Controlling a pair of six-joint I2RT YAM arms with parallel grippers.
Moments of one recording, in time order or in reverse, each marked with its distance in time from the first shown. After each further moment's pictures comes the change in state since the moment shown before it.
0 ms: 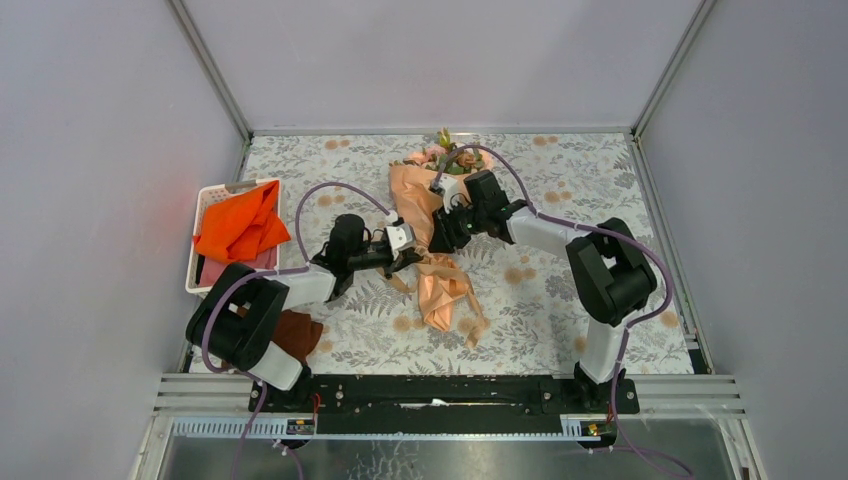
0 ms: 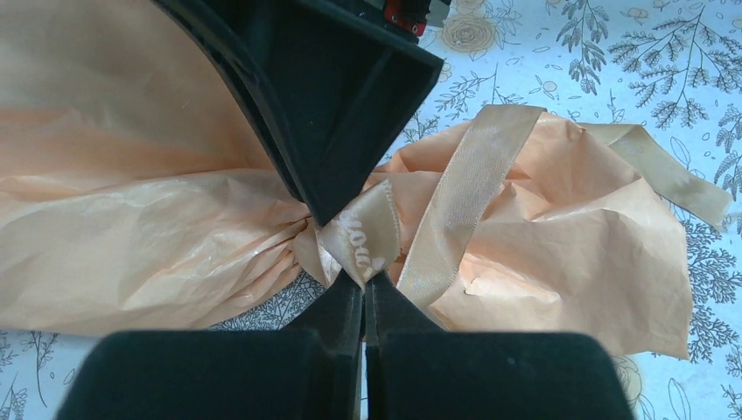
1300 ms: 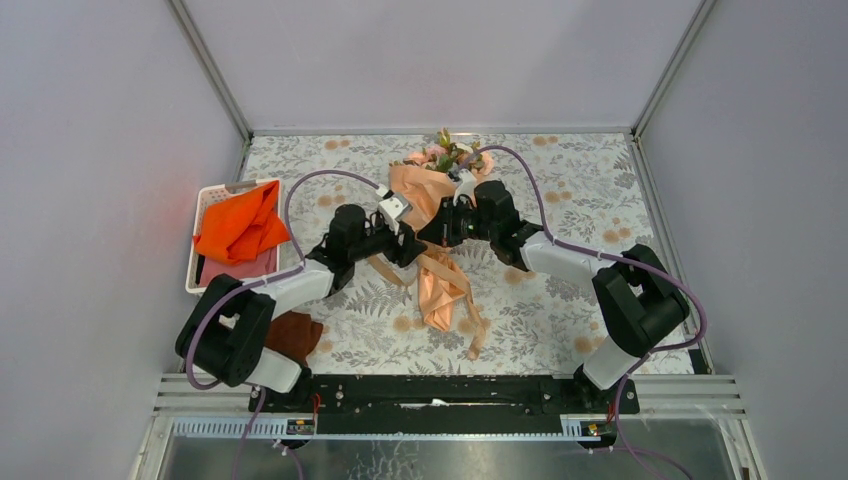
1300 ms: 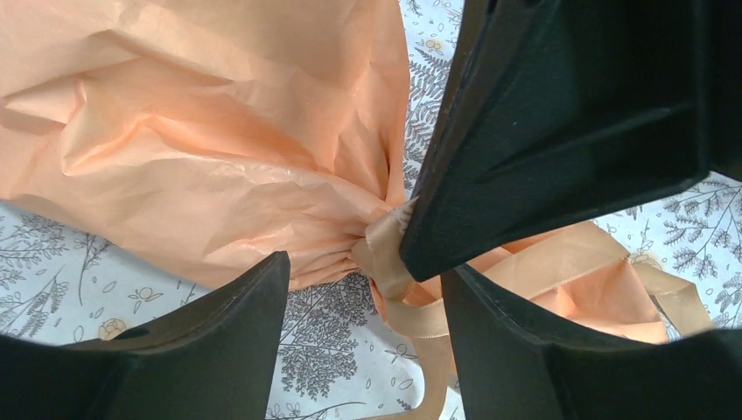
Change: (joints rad) left arm -0.031 -0.097 0.084 -0.135 -0.279 -0.296; right arm 0.074 -0.215 -0.230 0.409 0.141 0.533
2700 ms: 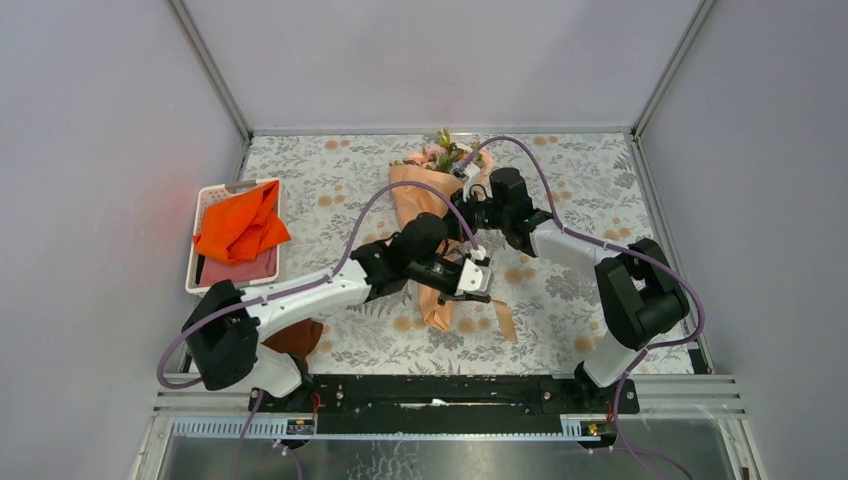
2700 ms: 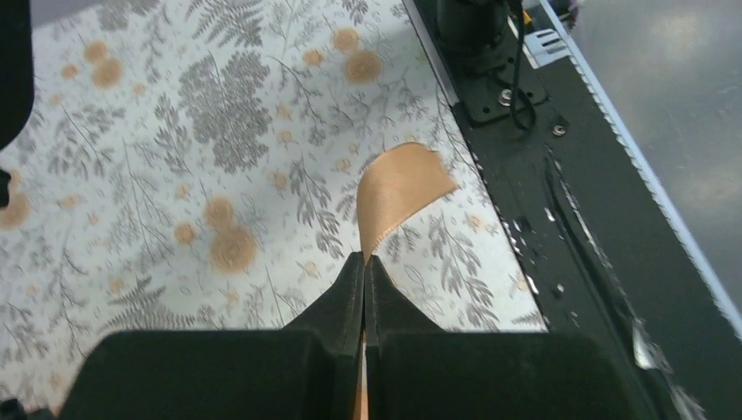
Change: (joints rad) left arm -0.459 0.009 0.426 -0.667 0.299 0.517; right arm -0.117 0.027 0.049 -0.089 -0.231 -0.320
